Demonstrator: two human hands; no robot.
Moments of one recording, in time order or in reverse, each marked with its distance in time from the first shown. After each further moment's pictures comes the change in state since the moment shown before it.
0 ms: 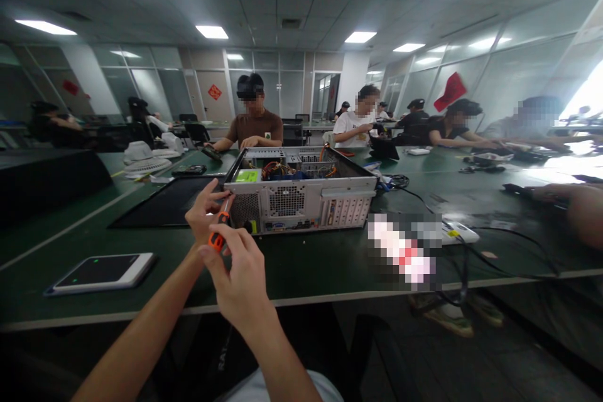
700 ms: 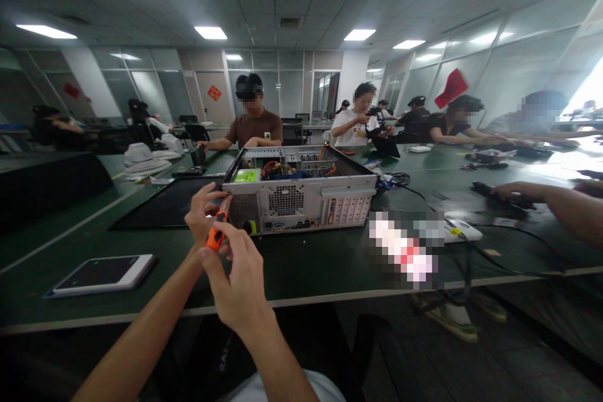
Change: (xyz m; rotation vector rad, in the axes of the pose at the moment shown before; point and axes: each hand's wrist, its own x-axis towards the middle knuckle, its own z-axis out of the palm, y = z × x) left_hand -0.004 -0.004 -0.002 0.033 -0.014 0.046; right_hand -0.006 0.004 0.003 0.049 0.048 -0.009
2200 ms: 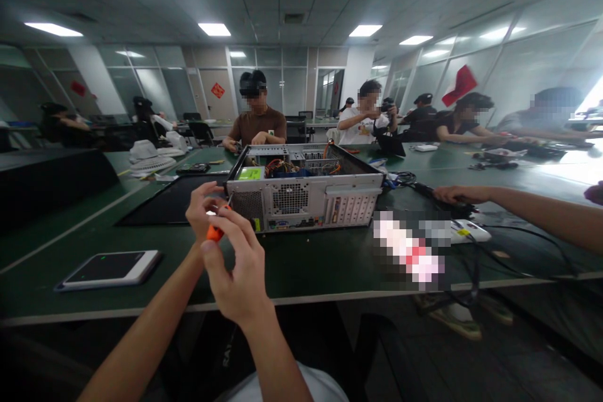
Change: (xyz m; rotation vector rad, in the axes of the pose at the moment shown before) left_hand 0.005 0.000 -0.005 0.026 0.018 -0.032; right_hand 0.013 -0.009 0.004 0.066 0.052 -0.145
